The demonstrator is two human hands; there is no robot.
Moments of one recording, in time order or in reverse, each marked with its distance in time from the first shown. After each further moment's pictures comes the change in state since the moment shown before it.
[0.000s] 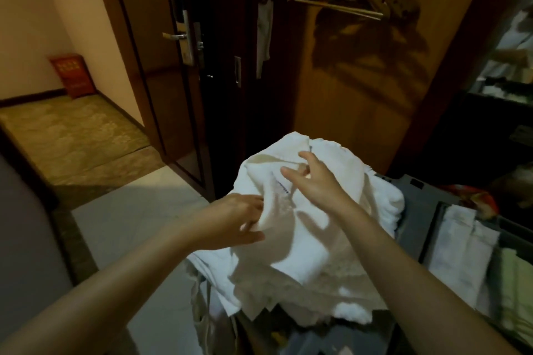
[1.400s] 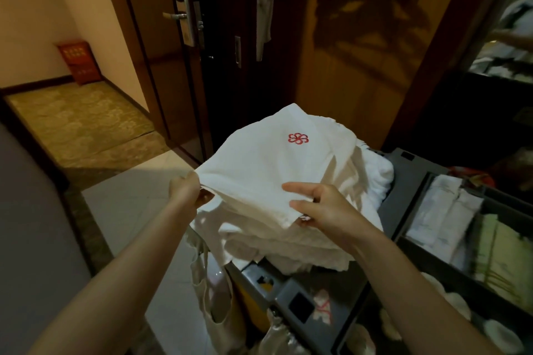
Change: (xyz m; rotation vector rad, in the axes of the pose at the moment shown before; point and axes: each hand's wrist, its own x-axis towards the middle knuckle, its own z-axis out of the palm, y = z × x) left_hand -0.016 -0.020 0.057 -1.268 0.941 -1.377; right_hand -0.101 0.042 -0.004 0.421 -0.262 0.097
